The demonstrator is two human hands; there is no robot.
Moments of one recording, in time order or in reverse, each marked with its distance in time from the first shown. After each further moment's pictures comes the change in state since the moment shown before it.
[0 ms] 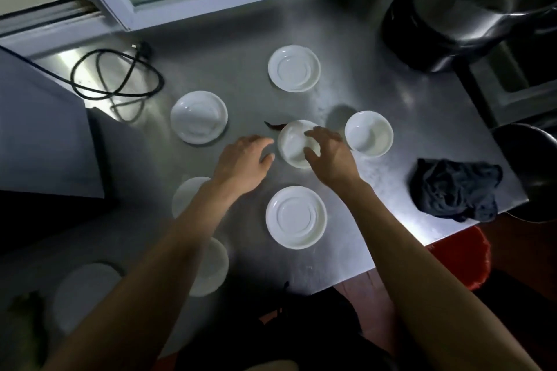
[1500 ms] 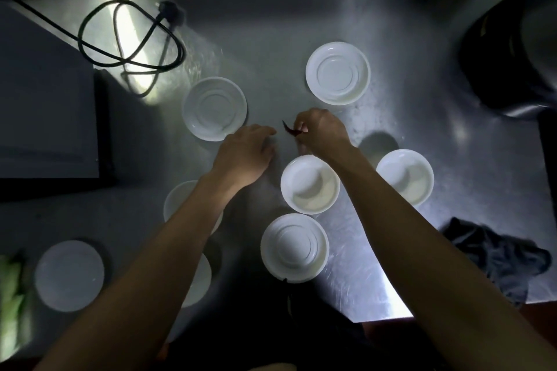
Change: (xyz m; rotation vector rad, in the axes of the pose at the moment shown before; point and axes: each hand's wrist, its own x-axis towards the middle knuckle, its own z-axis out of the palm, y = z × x) left_hand 0.066 -0.042 0.014 -0.060 -0.031 -0.297; right_hand 0.157 -0.021 0.045 -0.183 -0.436 -0.144
